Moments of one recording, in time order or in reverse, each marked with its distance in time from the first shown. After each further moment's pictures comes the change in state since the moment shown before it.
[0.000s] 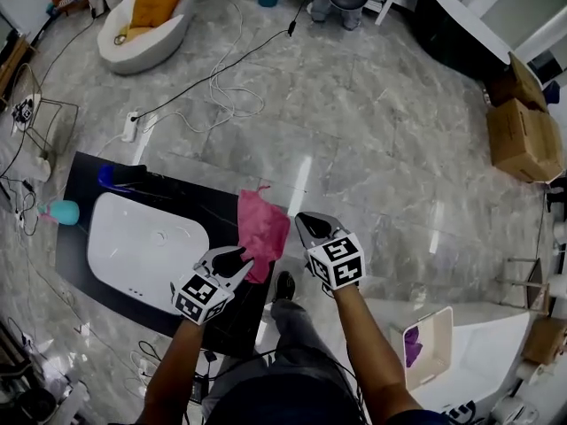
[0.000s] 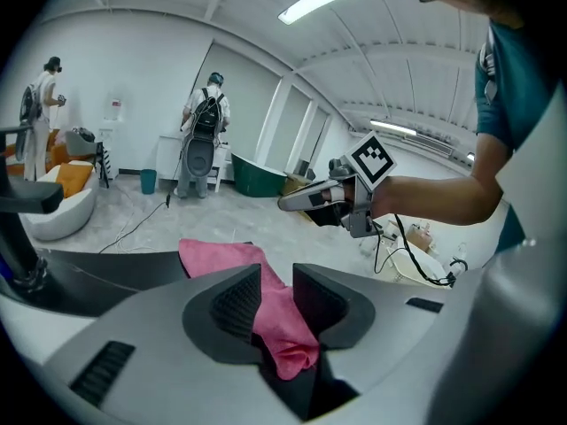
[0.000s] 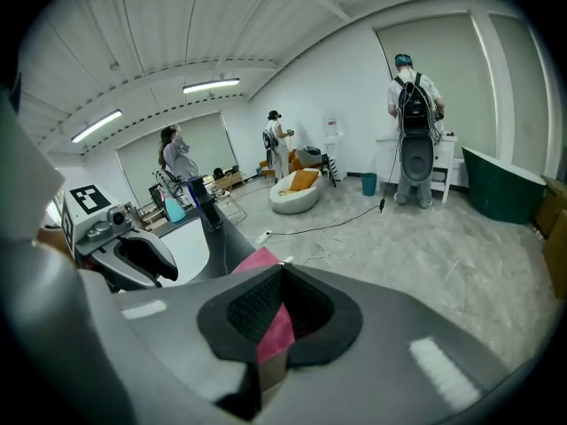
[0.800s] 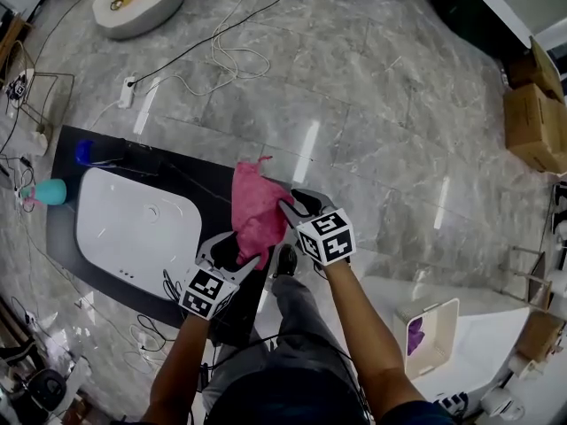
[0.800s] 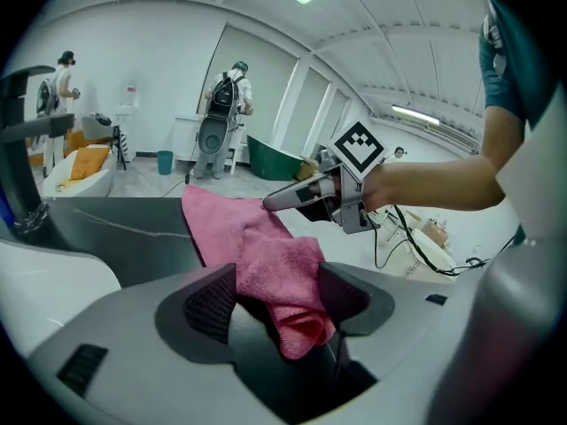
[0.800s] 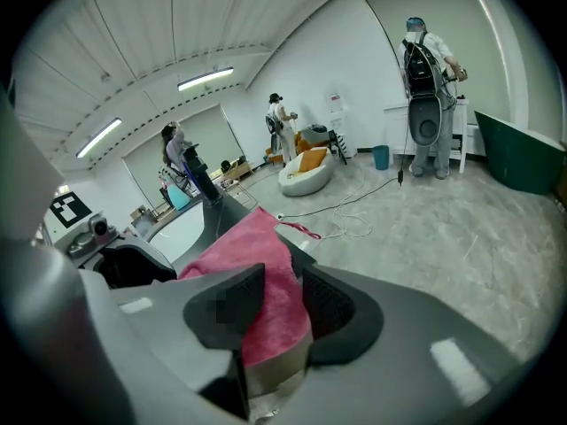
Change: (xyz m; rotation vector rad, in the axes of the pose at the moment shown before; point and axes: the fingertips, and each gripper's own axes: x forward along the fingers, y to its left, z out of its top) left arm 0.037 0.012 -0.074 -0.066 0.102 0.097; right arm 0.078 -0.002 -0.073 0.074 0.099 0.106
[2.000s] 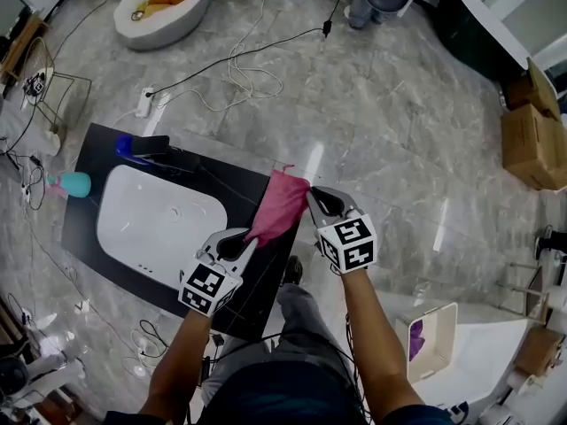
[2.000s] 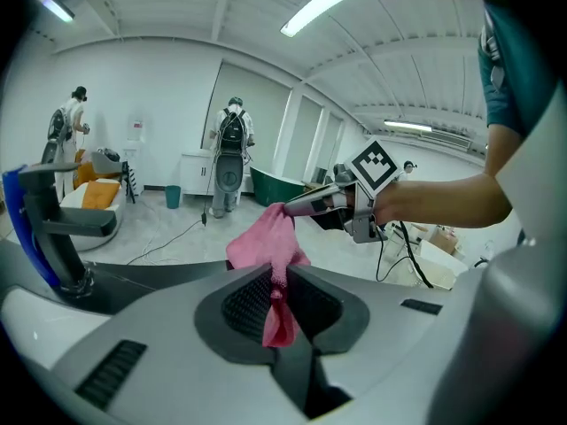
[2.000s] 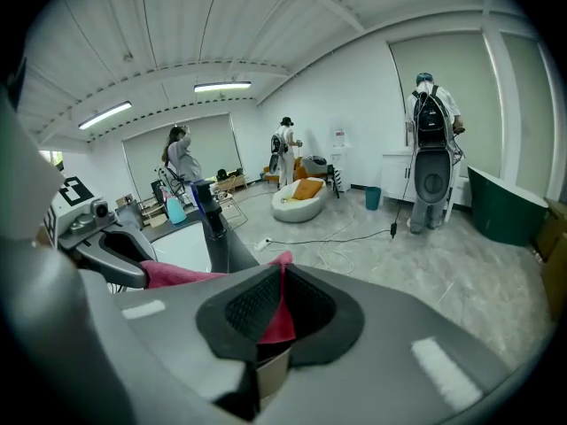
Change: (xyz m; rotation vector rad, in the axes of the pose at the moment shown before) left arm -0.086 0.007 0.073 0.059 -0.175 0.049; right arm -0.069 0.042 0.092 -0.151 -0.141 -0.118
